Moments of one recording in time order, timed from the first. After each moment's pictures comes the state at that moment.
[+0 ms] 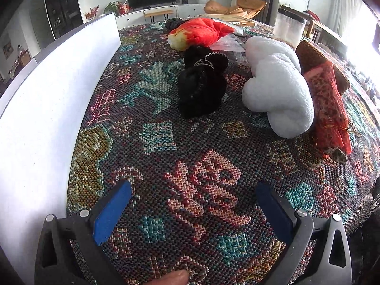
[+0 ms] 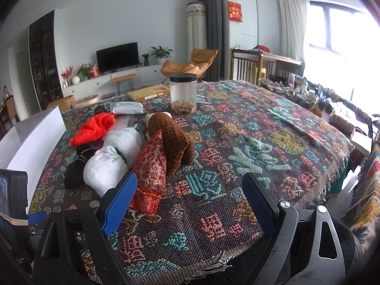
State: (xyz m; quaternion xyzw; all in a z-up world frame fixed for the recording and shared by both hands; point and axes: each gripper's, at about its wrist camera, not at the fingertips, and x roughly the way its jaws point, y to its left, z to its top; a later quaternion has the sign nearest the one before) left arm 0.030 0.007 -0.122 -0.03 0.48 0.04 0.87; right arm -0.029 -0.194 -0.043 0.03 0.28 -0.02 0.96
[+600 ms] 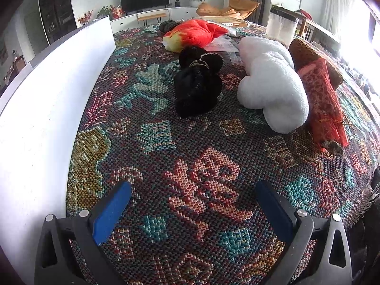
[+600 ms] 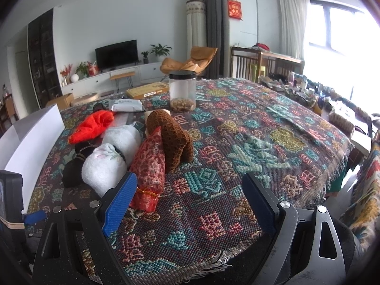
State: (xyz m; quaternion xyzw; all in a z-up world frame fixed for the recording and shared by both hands) left arm 0.025 0.009 -0.124 -0.02 0.47 0.02 0.88; right arm -0.026 -0.192 -0.045 0.03 0.29 -0.03 0.96
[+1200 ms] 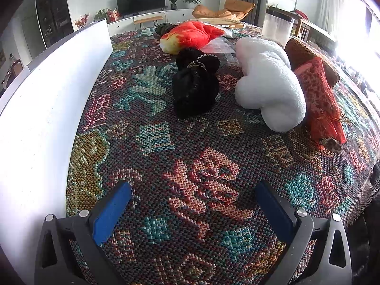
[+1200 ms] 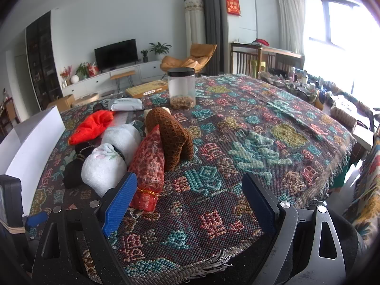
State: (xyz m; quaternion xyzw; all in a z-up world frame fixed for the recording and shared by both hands) left arm 0.022 0.009 -0.123 -0.01 0.47 0.01 0.88; right arm -0.023 -0.199 -0.047 0.04 0.29 -0.02 0.96
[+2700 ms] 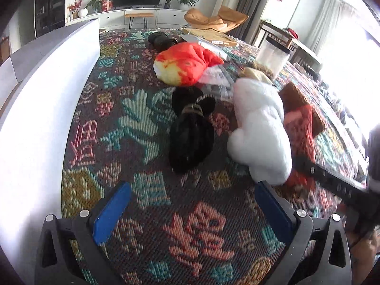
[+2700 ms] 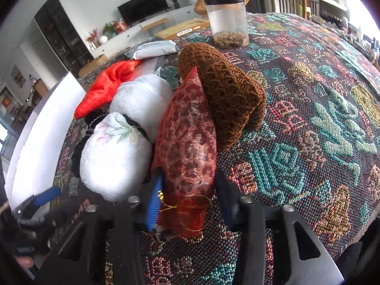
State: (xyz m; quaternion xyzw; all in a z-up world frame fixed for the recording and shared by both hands) left arm 0.072 0.038 -0.090 -0.11 0.46 -0.05 0.88; right arm 0.072 -0.182 -0.105 0.10 0.46 0.13 0.87
